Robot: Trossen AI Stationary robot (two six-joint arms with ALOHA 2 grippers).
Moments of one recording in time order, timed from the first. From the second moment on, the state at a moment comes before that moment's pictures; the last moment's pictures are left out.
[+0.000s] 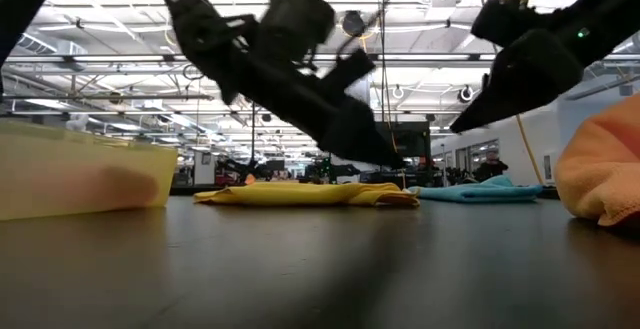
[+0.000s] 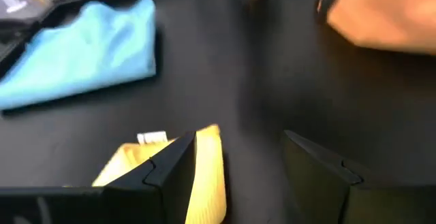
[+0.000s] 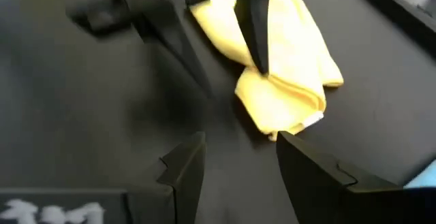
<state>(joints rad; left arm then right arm) 0.00 2.05 1.08 0.48 -0.10 0.18 0.37 1.21 0.46 -0.03 0.61 0.41</state>
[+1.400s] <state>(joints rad) -0.19 1.49 1.34 -0.11 -0.23 0.25 0.46 1.02 0.16 0.63 0.57 0.33</state>
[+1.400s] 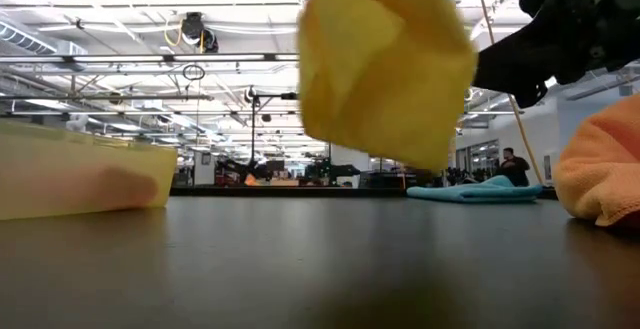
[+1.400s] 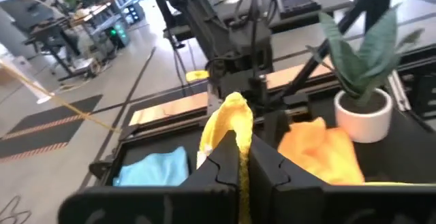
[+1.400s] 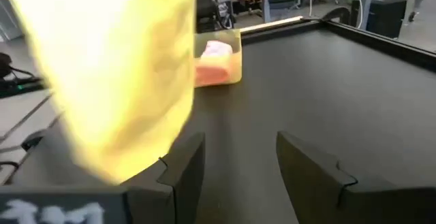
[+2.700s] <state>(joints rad) -0.32 1.93 1.30 -0.50 -0.09 -0.03 0.46 1.02 0.16 0.62 0.57 0.34</state>
